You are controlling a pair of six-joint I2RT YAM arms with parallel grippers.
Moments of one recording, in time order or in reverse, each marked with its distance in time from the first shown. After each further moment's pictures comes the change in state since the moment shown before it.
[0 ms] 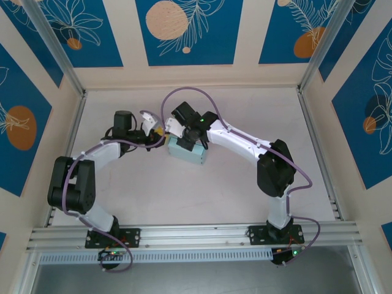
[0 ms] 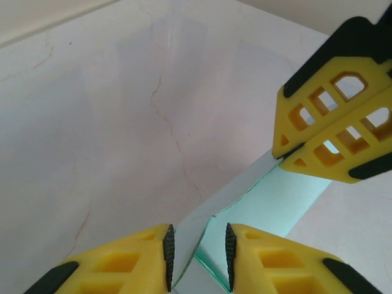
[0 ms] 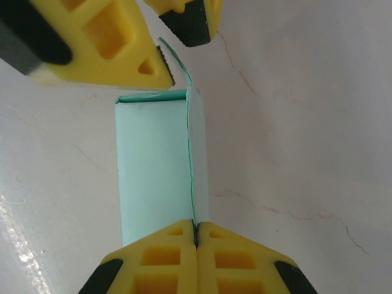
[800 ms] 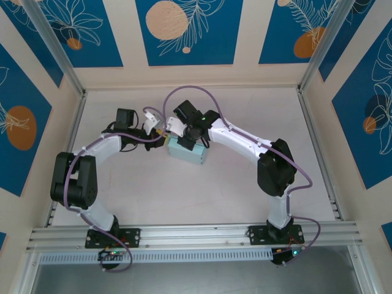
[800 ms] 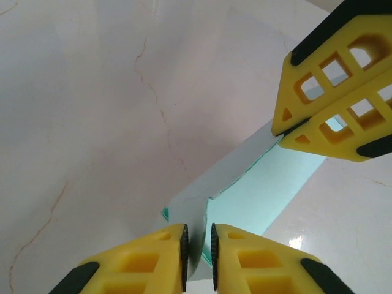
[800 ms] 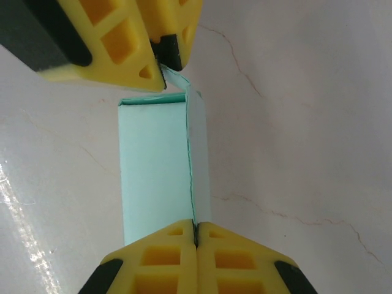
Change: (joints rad) left arm -0.002 0.045 0.105 -0.246 -0.004 0.076; right arm -0.019 0.000 0.002 0.000 -0.057 0.000
